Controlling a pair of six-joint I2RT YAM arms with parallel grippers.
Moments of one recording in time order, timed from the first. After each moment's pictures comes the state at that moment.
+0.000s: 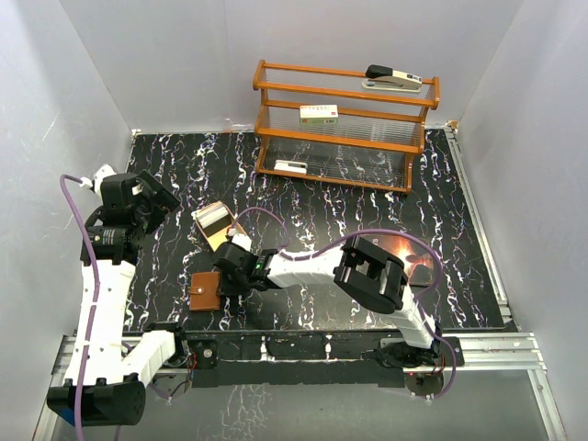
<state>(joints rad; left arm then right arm) 0.02 0.93 1.13 -0.87 -0.22 -0.70 1.20 2.13 1.48 -0.20 0.06 1.10</state>
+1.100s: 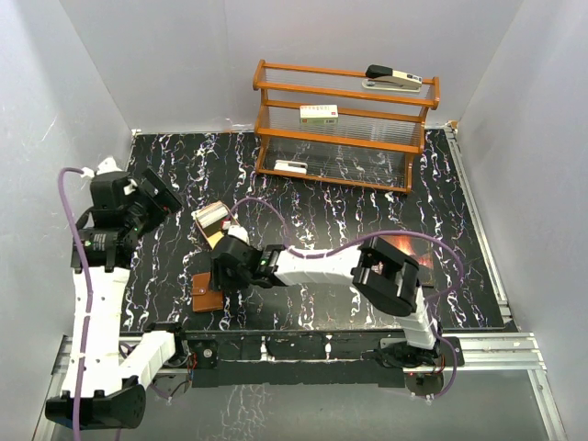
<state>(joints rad) 0.02 0.91 1.18 -0.92 -0.03 -0.59 1.21 2.00 1.43 -0.21 0.06 0.97</state>
